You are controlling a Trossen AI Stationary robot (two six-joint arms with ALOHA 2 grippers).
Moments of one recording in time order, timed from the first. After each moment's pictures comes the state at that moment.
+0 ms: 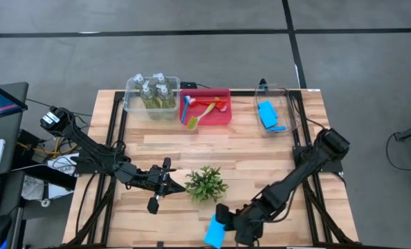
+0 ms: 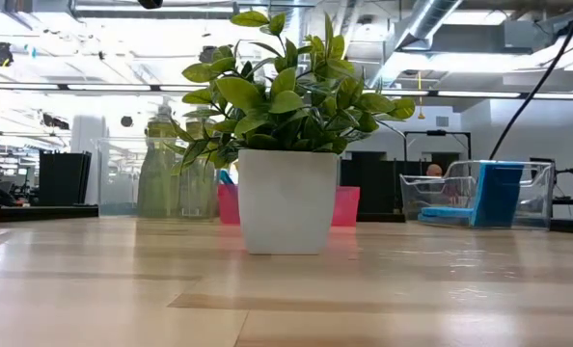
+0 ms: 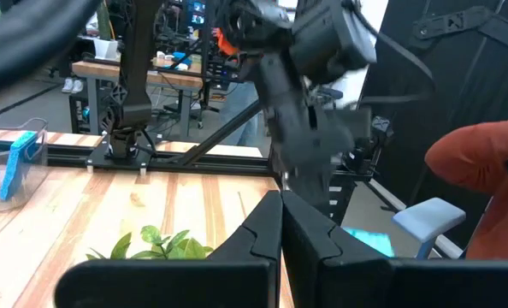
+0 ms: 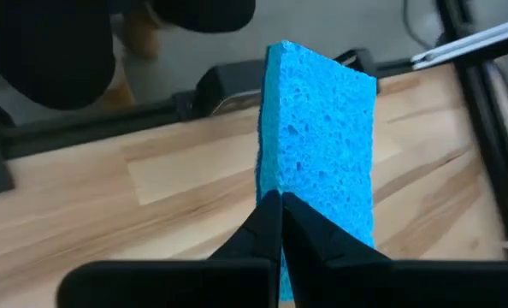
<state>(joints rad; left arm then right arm) -0.63 1.26 0.58 0.67 -0.39 -0.13 0.70 1.64 1.33 -0.39 0.12 -0.72</state>
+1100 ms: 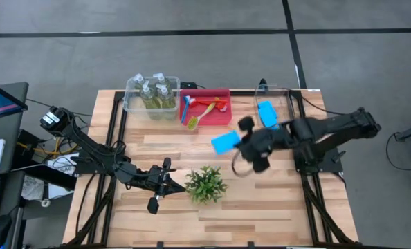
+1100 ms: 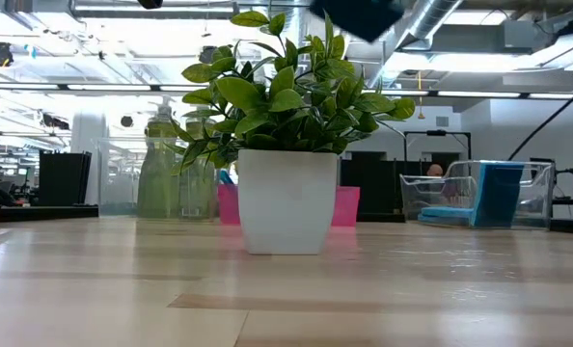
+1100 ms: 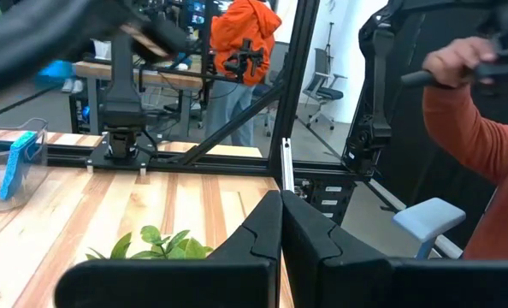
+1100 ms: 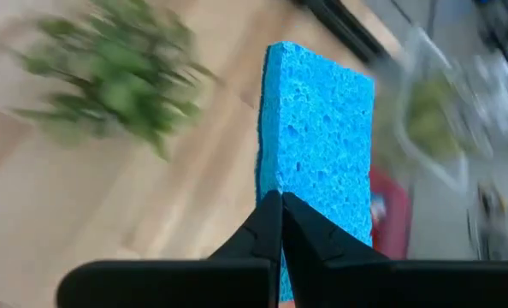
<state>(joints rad) -0.63 1.26 0.58 0.67 -0.39 -0.13 0.25 1.16 1.33 -0.85 0.32 -0.49</state>
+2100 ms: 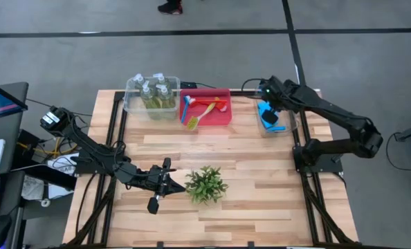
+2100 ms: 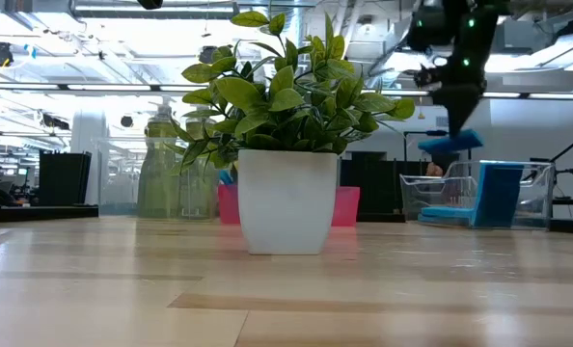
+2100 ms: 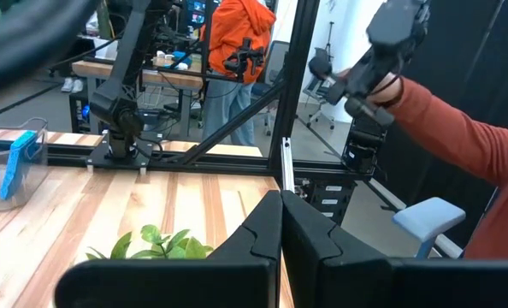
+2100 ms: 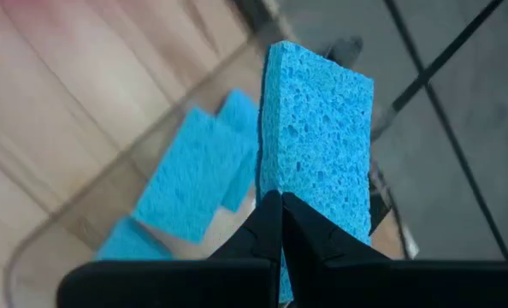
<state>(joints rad) -0.63 1.26 0.58 0.67 -0.39 -0.13 -0.70 1.12 1.05 -1.03 0.37 -0.17</state>
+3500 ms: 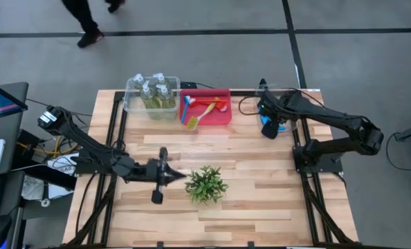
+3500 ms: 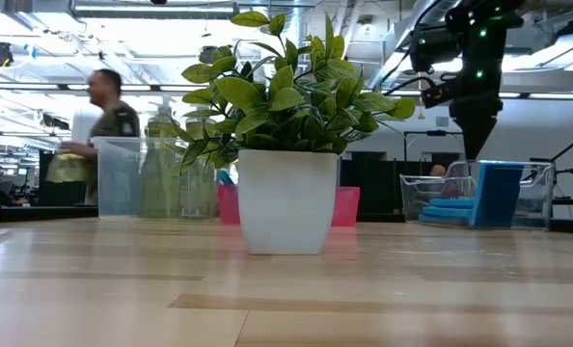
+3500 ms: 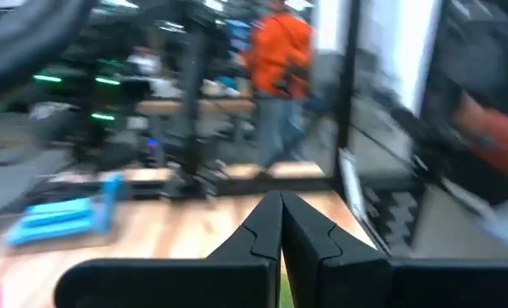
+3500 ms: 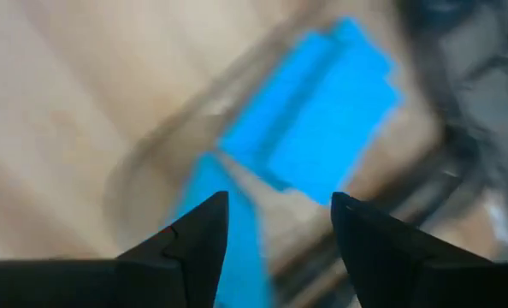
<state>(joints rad) -0.58 1.21 0.58 0.66 -0.47 0.07 -0.58 1.13 0.91 -1.09 0.29 -0.05</state>
